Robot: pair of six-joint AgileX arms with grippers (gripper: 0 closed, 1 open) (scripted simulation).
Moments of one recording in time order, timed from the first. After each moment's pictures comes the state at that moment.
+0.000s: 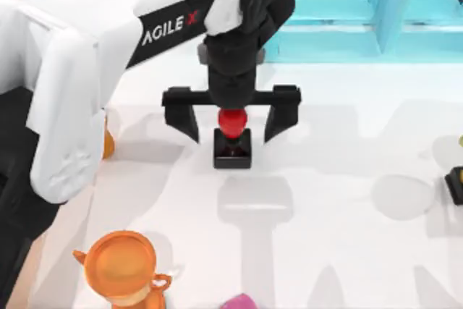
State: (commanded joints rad) left arm -0.63 2.42 2.07 -1.23 0.01 -0.60; right arm 0.00 0.00 0.00 0.00 0.00 0.00
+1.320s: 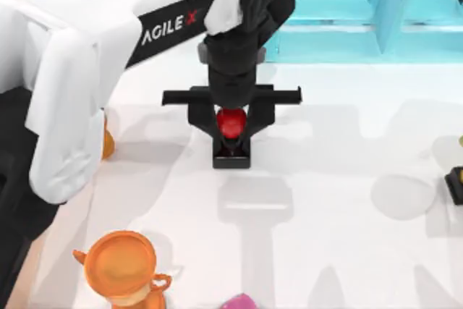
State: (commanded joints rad) left arm -0.63 2.42 2.07 -1.23 0.01 -0.60; right arm 0.00 0.00 0.00 0.00 0.00 0.00
